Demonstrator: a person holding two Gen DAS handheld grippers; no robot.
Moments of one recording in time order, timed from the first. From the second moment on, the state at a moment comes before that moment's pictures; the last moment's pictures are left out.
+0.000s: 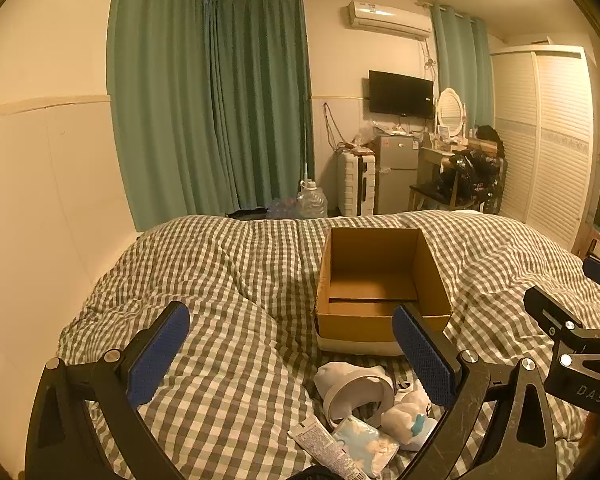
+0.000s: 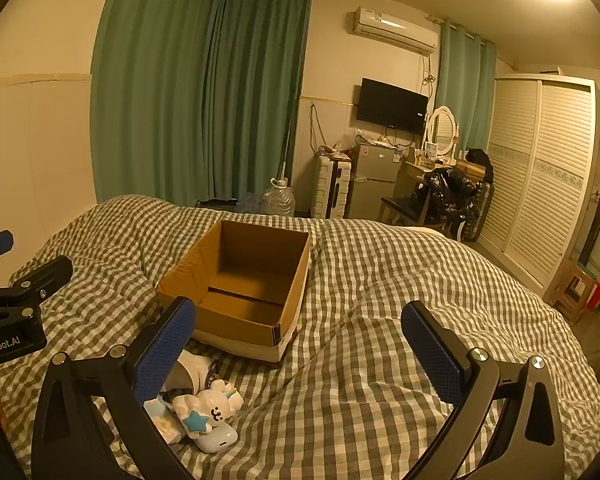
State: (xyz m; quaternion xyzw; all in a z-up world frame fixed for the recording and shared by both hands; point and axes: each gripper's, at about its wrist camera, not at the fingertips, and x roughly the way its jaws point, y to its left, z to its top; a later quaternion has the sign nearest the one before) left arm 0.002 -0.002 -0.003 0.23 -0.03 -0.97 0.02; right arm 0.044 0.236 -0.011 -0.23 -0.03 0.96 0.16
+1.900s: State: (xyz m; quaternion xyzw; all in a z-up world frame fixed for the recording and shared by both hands) left arm 0.002 -0.010 -0.010 0.24 -0.02 -0.97 0.02; right arm 0.046 0.230 -0.013 -0.23 -0.03 0.96 0.16
